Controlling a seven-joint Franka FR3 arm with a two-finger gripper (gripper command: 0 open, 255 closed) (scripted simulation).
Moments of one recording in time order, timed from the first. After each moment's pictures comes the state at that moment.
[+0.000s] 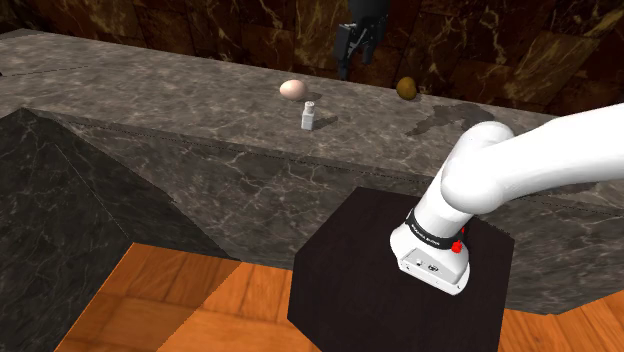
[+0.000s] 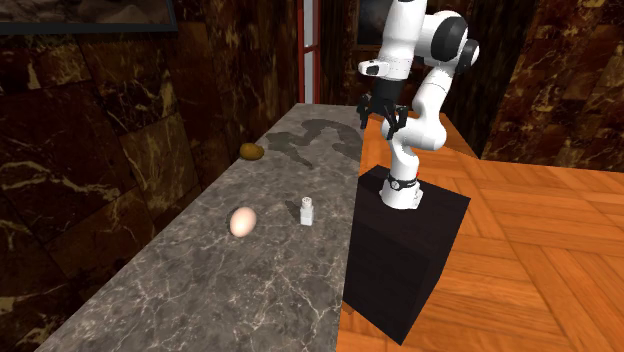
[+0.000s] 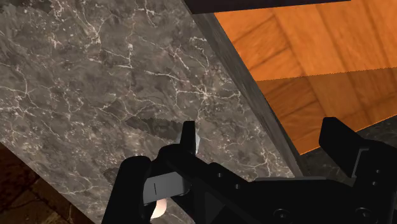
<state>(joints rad) 0.01 -0.80 0.07 -2.41 -0.05 1.64 0.11</state>
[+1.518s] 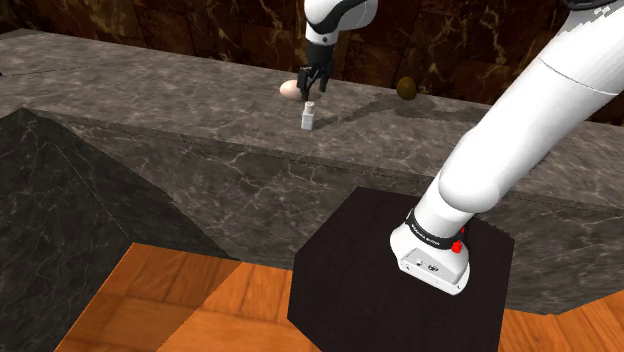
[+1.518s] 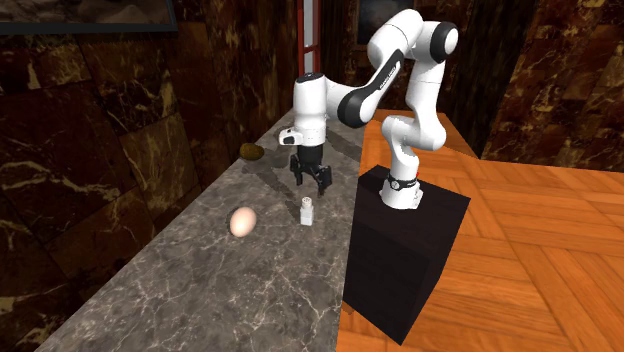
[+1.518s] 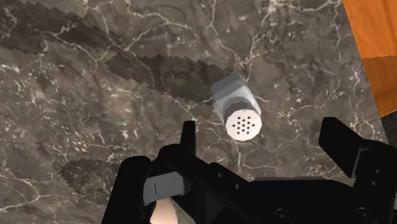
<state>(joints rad) -0.03 -0.13 -0.17 -2.28 -0.01 2.16 -0.20</state>
